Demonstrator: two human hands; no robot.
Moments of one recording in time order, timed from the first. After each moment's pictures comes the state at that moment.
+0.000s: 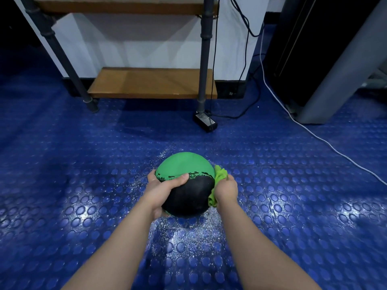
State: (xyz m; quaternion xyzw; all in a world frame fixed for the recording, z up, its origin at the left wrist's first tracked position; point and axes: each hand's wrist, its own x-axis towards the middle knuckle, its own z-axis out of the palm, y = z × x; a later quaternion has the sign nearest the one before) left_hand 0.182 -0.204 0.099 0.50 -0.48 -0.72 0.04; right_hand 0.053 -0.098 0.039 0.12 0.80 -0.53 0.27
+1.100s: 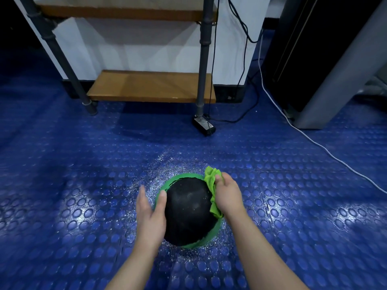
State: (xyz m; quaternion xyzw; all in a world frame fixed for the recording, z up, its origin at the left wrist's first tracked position) left_hand 0.224 -0.157 0.085 0.50 -0.59 -0.60 0.20; right_hand 0.063 -0.070 0.083 -0.10 0.84 -0.46 0.25
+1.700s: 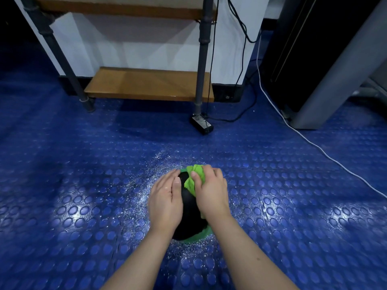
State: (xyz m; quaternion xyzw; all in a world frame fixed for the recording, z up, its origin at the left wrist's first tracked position) left_hand 0.179 -0.160 0.064 0.38 -0.80 -0.38 0.28; right_hand 0.090 -0.085 0.105 -0.23 0.91 -0.31 0.16
